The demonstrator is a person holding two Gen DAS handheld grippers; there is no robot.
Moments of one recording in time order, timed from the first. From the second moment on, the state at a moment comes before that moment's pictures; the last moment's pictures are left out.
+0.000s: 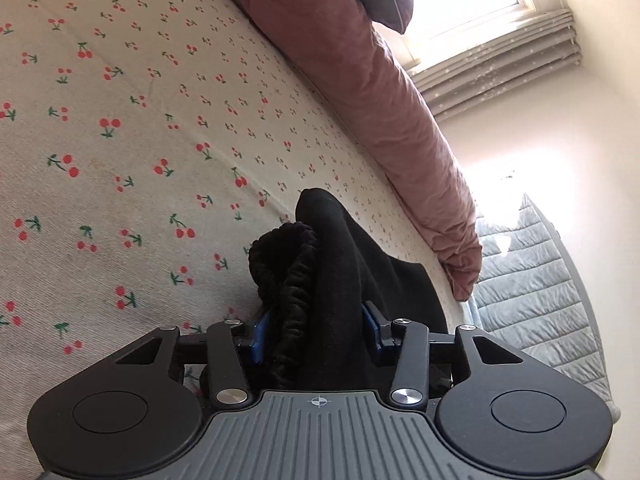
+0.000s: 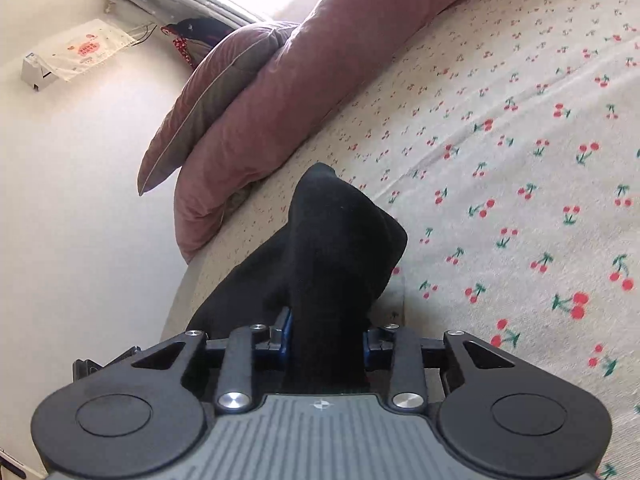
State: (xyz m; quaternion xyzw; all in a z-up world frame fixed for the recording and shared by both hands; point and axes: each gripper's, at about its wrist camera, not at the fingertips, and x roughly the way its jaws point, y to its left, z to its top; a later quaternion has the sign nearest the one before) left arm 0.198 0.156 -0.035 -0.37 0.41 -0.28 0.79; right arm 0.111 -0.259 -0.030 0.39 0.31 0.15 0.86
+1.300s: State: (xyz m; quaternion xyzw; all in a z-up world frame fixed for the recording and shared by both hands) left arm 0.158 0.066 -0.009 -0.20 0.42 -0.30 0.83; right arm 0.081 -0.325 -0.022 0.39 0.35 0.07 0.85
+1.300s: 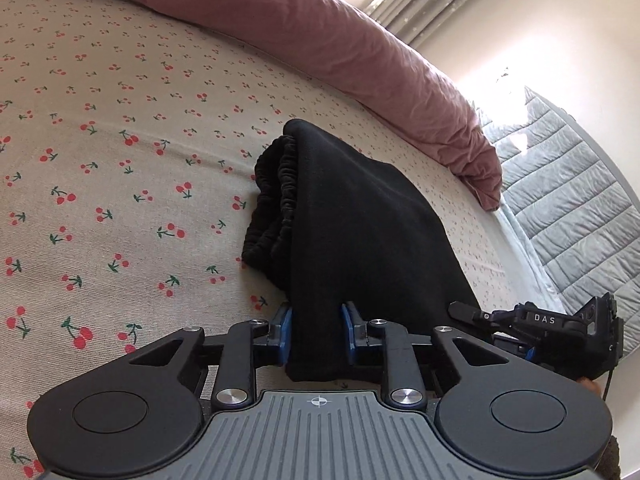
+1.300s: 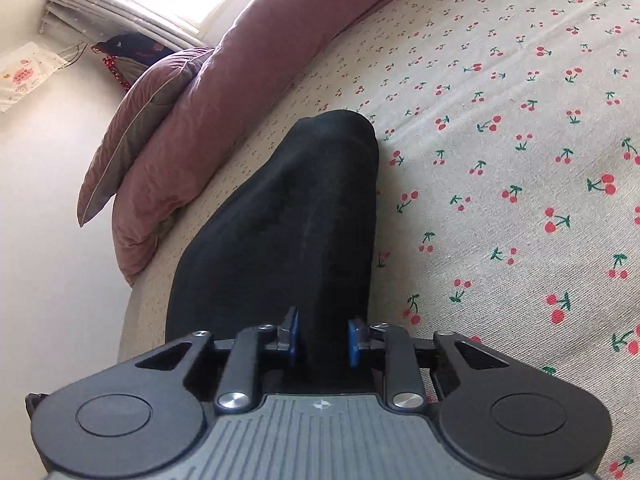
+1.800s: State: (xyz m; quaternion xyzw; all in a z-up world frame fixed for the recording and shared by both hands) left arm 0.097 0.031 0.012 -0.02 0.37 -0.25 0.89; right arm 0.045 -0.296 0.010 0.21 0.34 0.02 0.92
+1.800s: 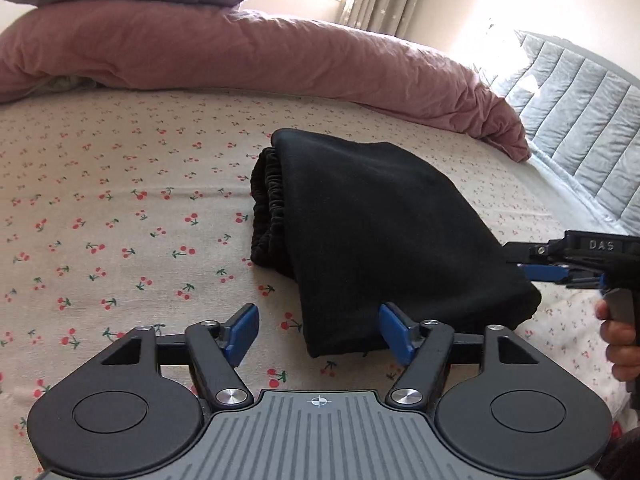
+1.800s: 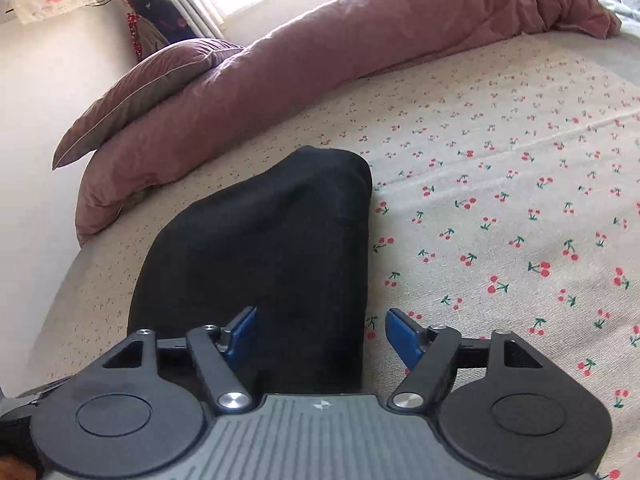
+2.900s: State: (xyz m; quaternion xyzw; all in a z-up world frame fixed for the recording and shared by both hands) left arm 0.026 -0.013 0.013 0.06 0.38 -0.06 0.92; right arm -0.005 -0.246 -0.007 0.06 0.35 -0.09 0.93
